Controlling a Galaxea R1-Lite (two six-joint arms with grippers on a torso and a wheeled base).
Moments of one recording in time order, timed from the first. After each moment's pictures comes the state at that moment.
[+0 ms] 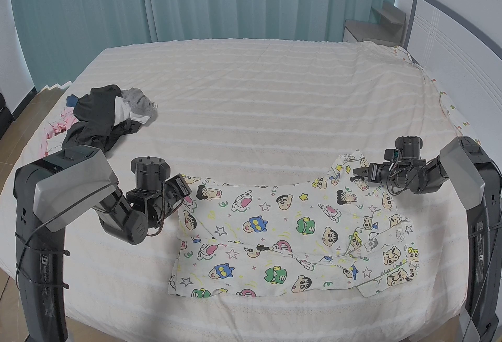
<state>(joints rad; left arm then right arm) -0.26 2.37 -1.03 -0.95 0.20 -0.62 -0.02 2.58 -1.58 -0.45 0.30 0.17</state>
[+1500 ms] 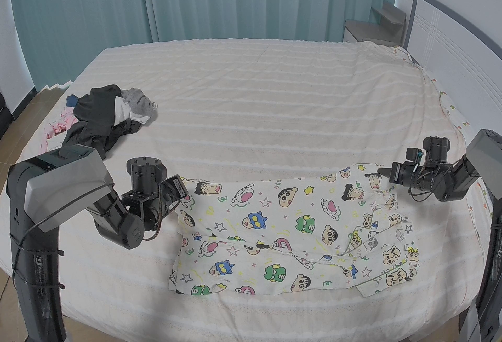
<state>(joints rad) -0.27 2.33 -0.95 -1.01 0.25 -0.52 -0.11 2.36 -1.20 -0.69 0.53 0.18</state>
